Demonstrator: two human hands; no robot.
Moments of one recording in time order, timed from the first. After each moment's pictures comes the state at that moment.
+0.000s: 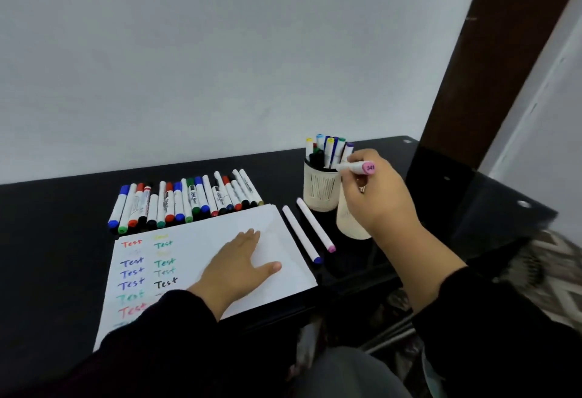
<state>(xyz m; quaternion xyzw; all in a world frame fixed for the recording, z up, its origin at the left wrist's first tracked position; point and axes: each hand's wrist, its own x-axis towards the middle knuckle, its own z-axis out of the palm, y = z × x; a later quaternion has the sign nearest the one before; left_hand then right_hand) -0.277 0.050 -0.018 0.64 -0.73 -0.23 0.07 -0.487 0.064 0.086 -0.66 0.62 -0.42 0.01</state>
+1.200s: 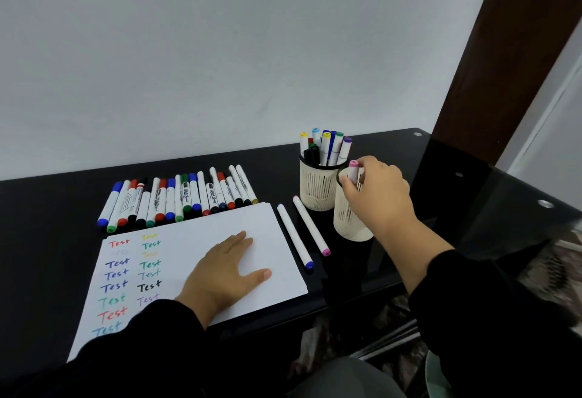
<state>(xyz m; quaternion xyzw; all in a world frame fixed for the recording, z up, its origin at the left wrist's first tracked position) -0.281 0.043 -0.036 0.65 -0.73 -0.20 0.07 -0.523 0.012 0.059 -0.65 0.70 -0.29 -0.04</state>
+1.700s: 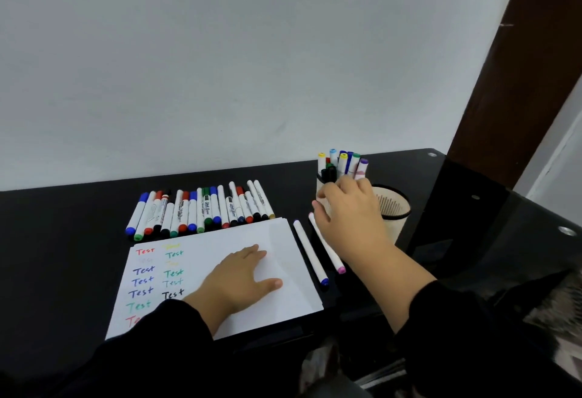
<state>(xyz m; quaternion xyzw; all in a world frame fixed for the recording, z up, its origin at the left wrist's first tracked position) -0.277 0.037 -0.014 0.65 -0.72 -0.22 0.01 -0.466 0.030 0.062 -0.74 0.55 -0.36 -0.16</state>
